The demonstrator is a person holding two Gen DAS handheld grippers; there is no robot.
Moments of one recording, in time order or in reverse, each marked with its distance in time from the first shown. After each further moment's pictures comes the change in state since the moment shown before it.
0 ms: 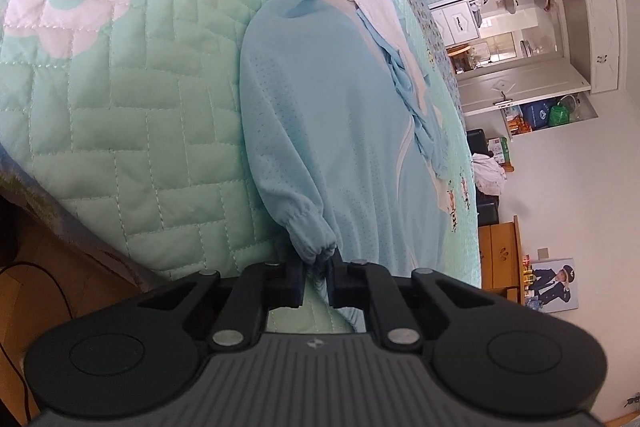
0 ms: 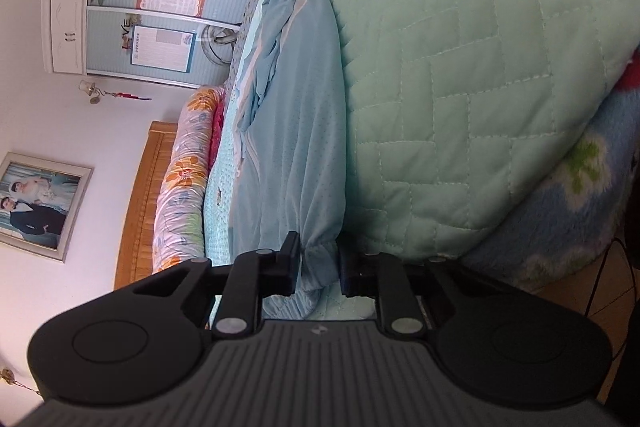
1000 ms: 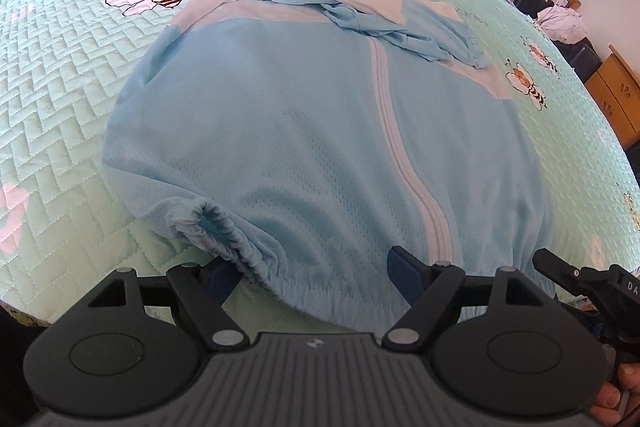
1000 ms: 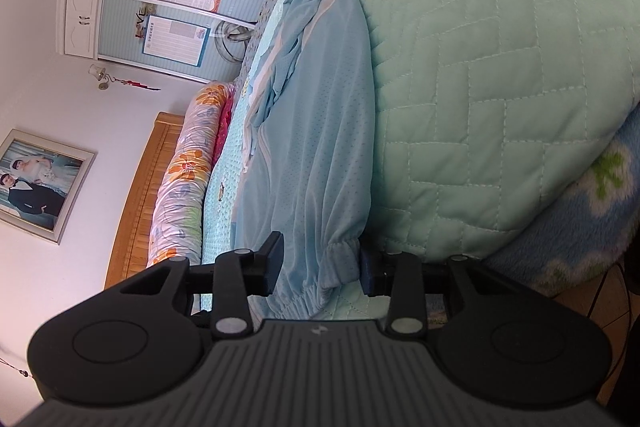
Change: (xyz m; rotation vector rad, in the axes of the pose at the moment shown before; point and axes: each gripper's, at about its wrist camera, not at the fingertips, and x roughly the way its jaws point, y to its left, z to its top) left arm 0.061 -0.114 -0.032 0.599 0.024 0.456; right arm 0.004 0.011 -0.004 -0.085 -0.014 0.002
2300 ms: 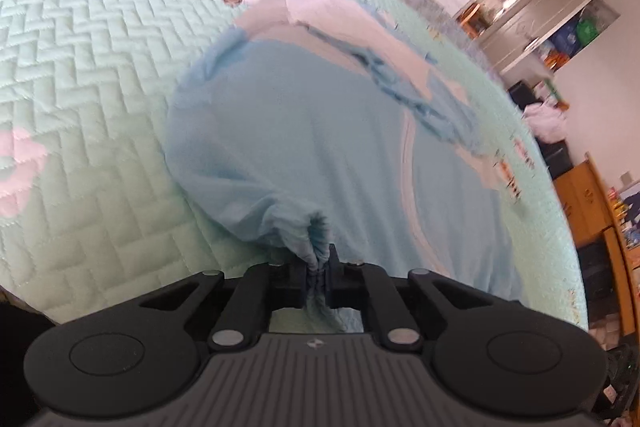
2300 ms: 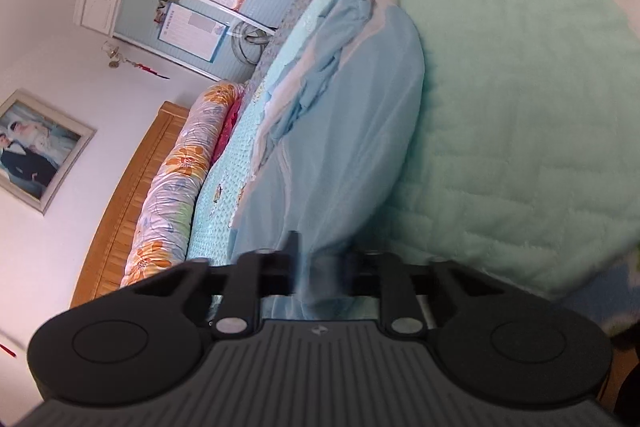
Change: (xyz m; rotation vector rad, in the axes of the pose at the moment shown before) left arm -0.014 0.066 -0.002 -0.285 -0.134 -0.190; right arm 0.009 0.036 0.007 -0.172 -0.046 0.002
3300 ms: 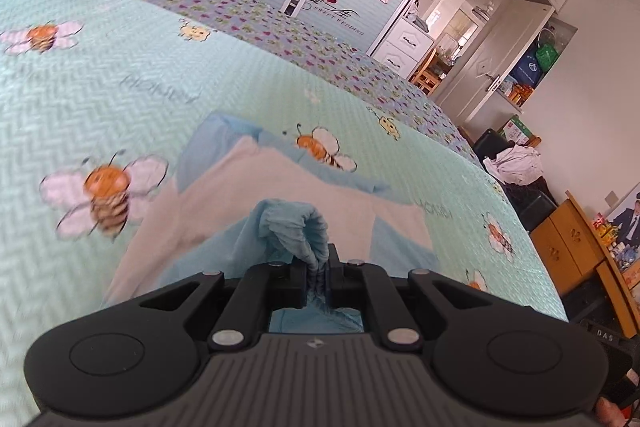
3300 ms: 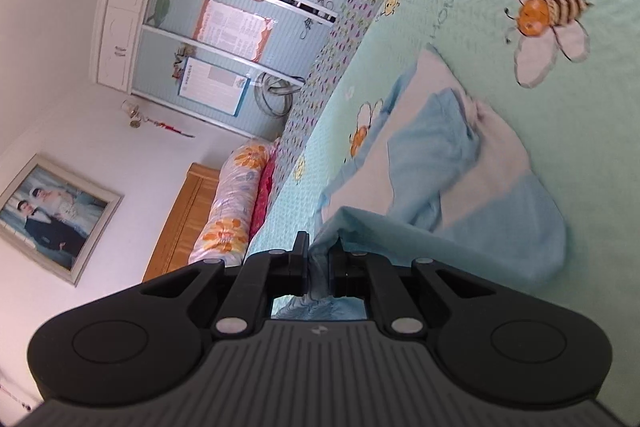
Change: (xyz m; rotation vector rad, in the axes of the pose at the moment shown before) left arm 0.063 -0.085 0.182 0.153 -0.185 -0.044; right arm 0.079 0.050 0.165 0.094 -0.122 0.054
